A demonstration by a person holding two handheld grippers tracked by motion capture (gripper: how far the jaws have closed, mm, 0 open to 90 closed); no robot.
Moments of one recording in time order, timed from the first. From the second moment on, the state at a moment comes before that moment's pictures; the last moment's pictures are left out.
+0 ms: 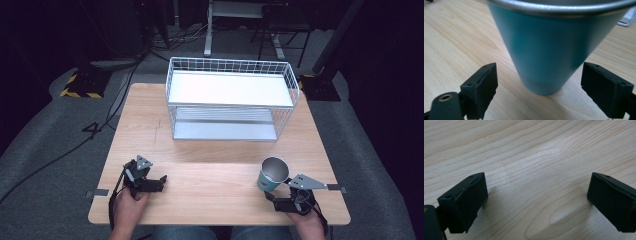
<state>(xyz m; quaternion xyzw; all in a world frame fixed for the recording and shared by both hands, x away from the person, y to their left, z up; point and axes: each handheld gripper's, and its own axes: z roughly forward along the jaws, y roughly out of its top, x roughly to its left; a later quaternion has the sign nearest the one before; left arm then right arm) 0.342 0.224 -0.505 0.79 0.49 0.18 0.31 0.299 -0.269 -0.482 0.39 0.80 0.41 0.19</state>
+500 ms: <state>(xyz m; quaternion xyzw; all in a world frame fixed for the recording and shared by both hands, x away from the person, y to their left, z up) 0.342 0.224 -0.505 0.79 0.49 0.18 0.31 0.312 -0.254 -0.495 0.41 0.79 0.42 0.20</state>
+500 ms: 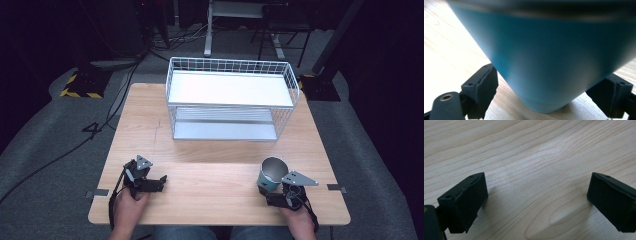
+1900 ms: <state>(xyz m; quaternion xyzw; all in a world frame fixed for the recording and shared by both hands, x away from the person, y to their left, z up) 0.342 0.224 -0.505 0.79 0.49 0.18 0.31 0.315 -0.251 -0.481 0.39 0.78 0.44 0.21</state>
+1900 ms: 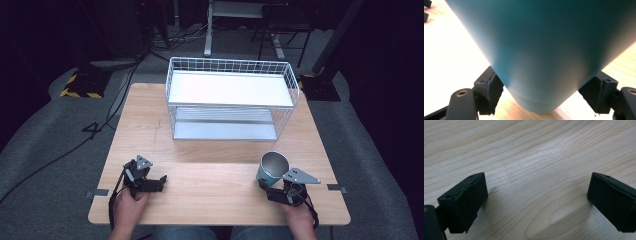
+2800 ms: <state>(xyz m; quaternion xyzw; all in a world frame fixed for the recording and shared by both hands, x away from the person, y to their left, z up) 0.339 0.223 -0.505 0.79 0.49 0.18 0.31 0.365 -0.221 -0.449 0.37 0.78 0.45 0.21</state>
